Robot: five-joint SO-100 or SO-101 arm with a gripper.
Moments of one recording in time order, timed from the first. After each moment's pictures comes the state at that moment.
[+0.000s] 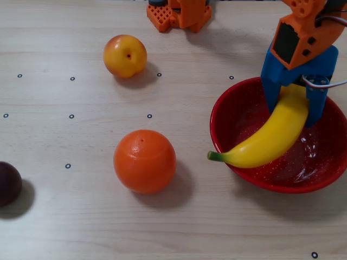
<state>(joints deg) -28.7 54.7 42.2 95.1 -29.5</state>
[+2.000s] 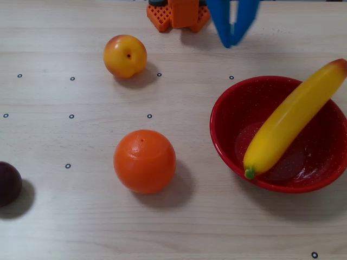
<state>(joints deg) -10.6 100.9 62.8 86.7 -31.6</state>
